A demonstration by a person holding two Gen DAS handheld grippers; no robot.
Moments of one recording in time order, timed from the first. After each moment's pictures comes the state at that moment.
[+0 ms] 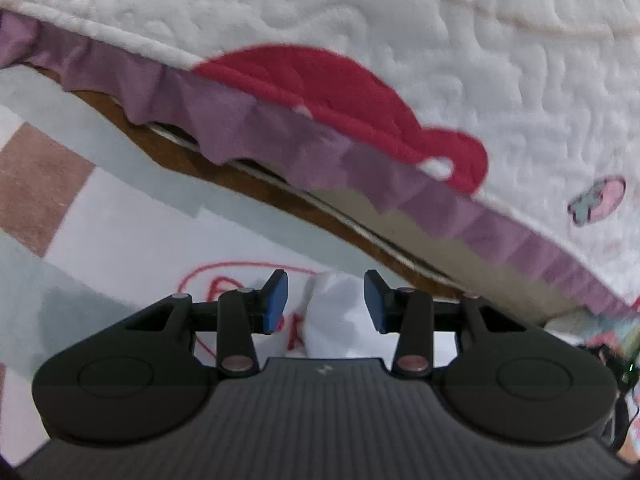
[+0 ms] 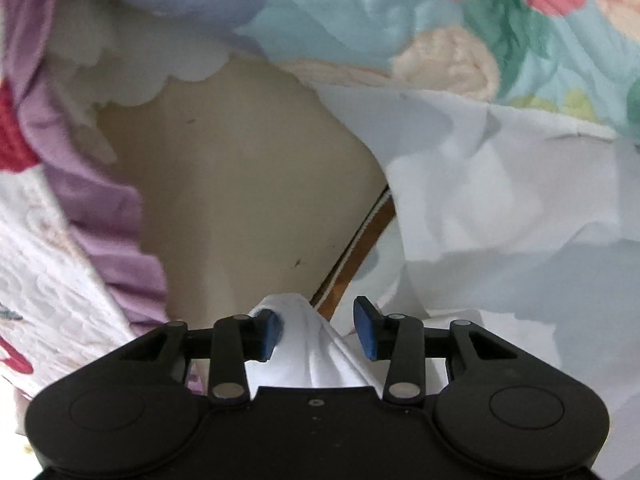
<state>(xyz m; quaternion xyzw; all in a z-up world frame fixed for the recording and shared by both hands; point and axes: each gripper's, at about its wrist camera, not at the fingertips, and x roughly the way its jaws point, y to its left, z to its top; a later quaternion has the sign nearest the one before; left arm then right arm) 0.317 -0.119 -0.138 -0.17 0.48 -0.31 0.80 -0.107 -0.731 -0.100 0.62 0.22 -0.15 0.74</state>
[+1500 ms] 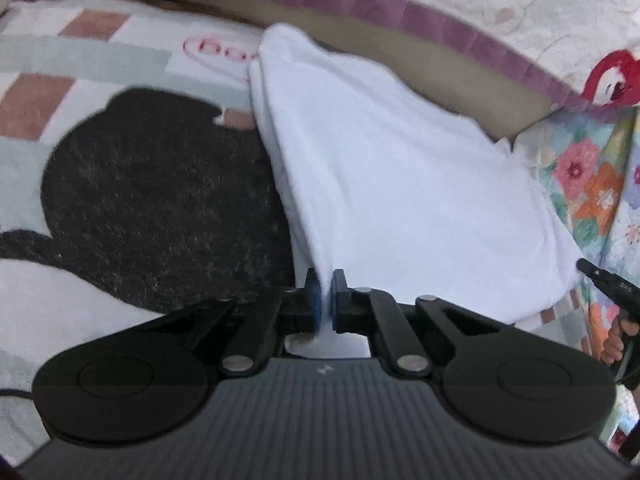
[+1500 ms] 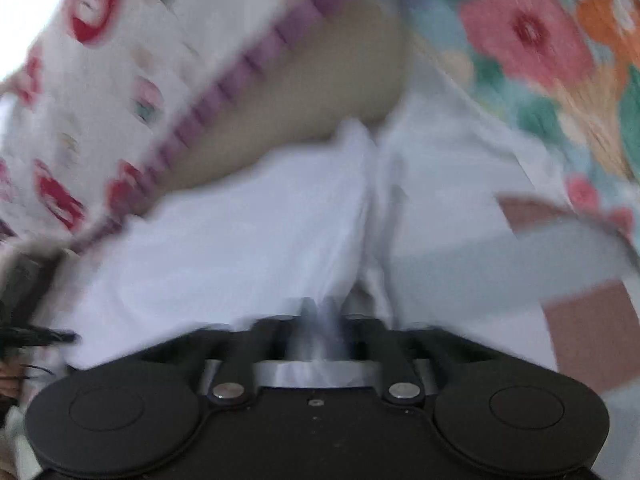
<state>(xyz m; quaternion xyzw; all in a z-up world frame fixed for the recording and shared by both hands) 0.086 -0.053 -0.134 -0.07 0.49 -0.37 0.78 -0.266 -0.546 -0.095 0.28 0.26 -0.12 0.92</state>
